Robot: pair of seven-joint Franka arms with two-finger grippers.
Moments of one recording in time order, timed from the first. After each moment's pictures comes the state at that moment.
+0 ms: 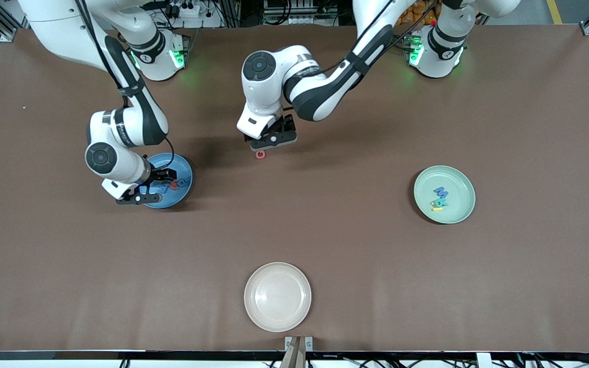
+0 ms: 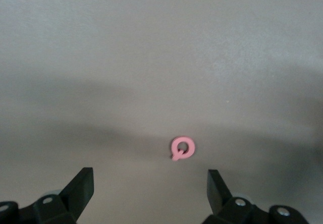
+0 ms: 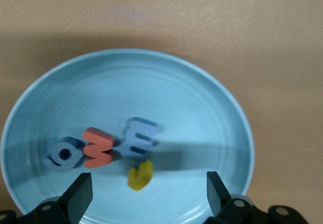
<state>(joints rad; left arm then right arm) -0.83 0.70 -0.23 -1.45 0.15 2.17 -1.37 0.26 0.35 -0.13 -2.22 0.02 2.36 0.03</state>
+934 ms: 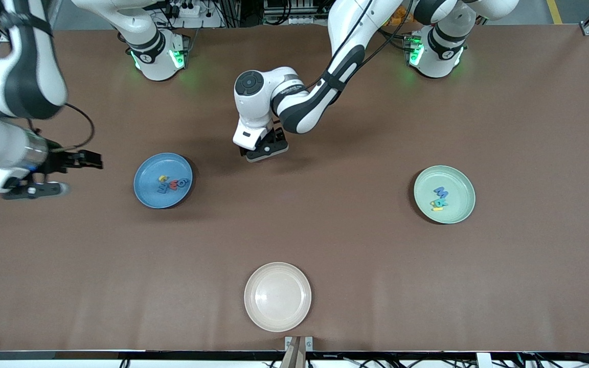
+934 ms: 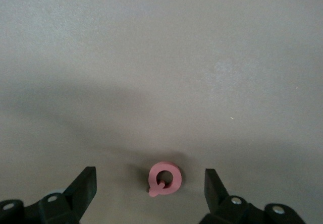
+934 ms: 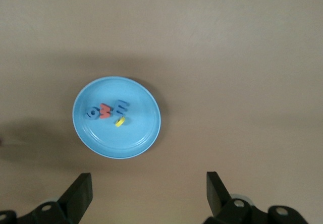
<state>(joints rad) -0.96 0.86 -0.11 -1.36 0.15 2.26 -1.46 0.10 0.13 -0.14 -1.73 0.01 1.70 -0.13</state>
